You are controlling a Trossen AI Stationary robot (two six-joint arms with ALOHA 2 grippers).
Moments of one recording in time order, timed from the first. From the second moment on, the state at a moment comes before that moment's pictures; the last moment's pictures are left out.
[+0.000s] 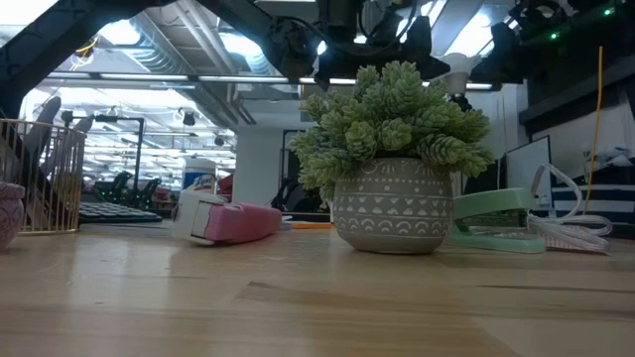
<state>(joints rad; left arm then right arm) 0.28 2.18 1.68 0.56 0.09 -0.05 -0.56 0.54 0.49 -0.06 0.25 -0.01</state>
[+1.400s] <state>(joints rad) 0.24 2.13 1.68 0.56 0.10 -0.05 -0.56 0.45 0.49 -0.31 0.28 0.08</state>
